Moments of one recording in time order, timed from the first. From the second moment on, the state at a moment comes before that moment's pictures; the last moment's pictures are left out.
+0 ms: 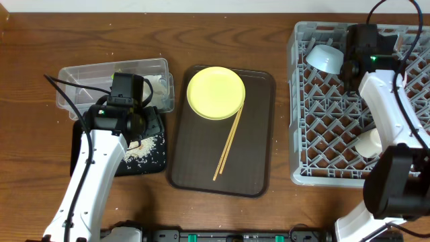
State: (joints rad) left arm -0.10 1.34 1.09 -1.00 -0.06 -0.43; right arm -0.03 1.82 1.46 -0.77 1.03 0.06
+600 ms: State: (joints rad) left arm -0.10 1.34 1.09 -1.00 -0.06 -0.43; right arm 0.01 1.83 1.46 -0.80 1.05 0.15
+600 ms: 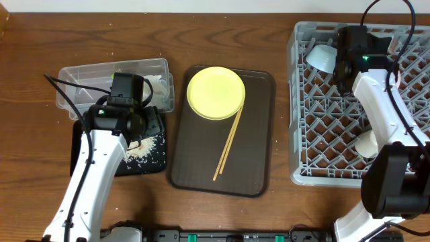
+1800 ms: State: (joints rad) left arm -0.10 1.34 1.09 -1.00 -0.06 -0.43; right arm 0.02 1.83 1.46 -0.81 1.06 0.14
